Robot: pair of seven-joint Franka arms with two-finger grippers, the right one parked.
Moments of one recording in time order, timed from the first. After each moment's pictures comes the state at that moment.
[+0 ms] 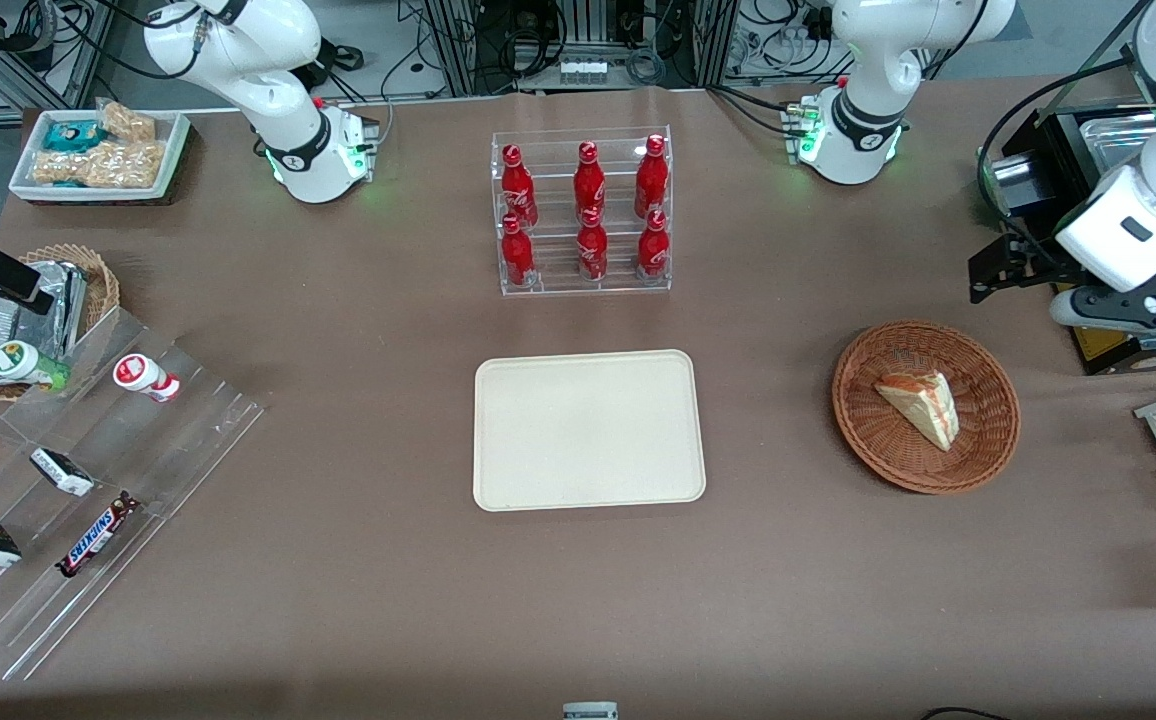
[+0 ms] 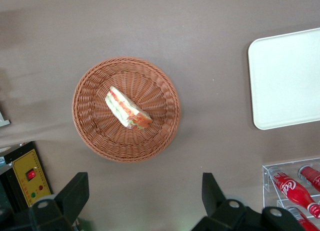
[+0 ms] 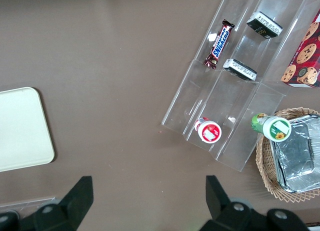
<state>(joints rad) -0.02 0.00 -0.09 -1.63 0.00 1.58 0.03</state>
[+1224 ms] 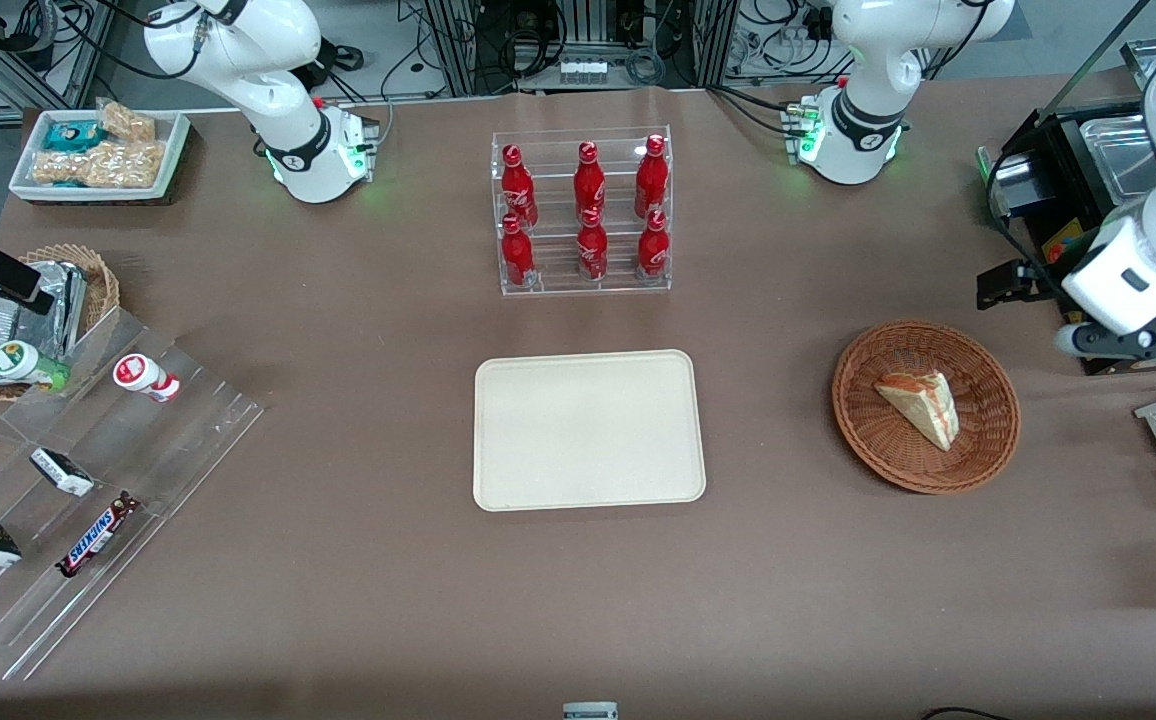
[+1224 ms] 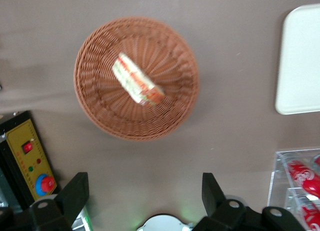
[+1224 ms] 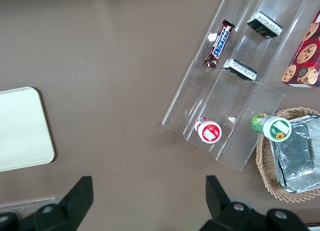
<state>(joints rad) 0.04 0.06 -0.07 -1.70 0.03 1.54 0.03</state>
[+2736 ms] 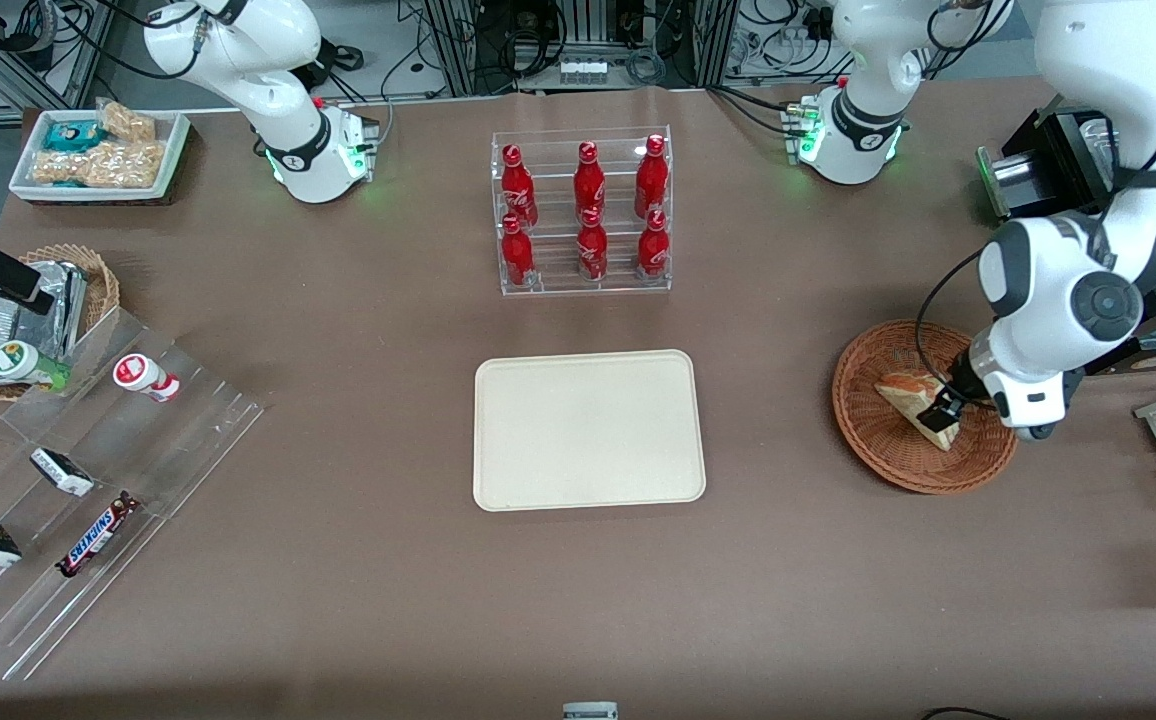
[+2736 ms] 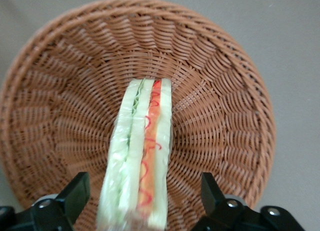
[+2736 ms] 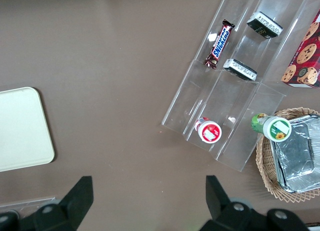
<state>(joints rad) 0.07 0.27 -0.05 -2.18 0.02 2.39 -0.90</state>
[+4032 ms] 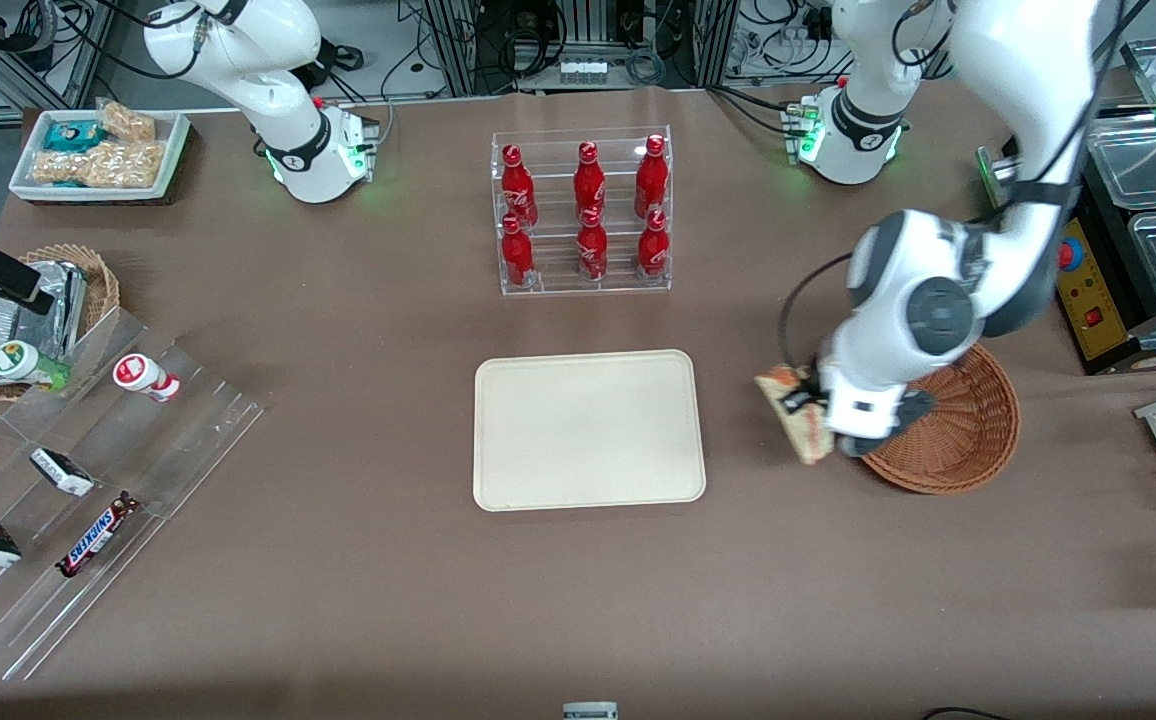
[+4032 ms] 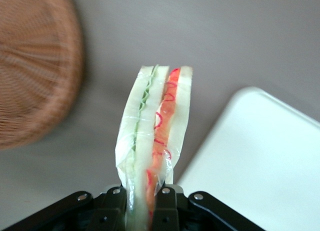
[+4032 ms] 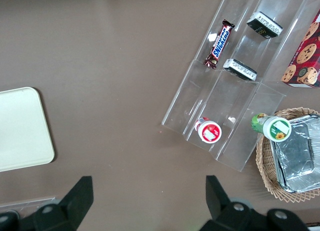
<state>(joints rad) -0.16 0.36 -0.27 -1.82 -0.02 2.08 -0.89</state>
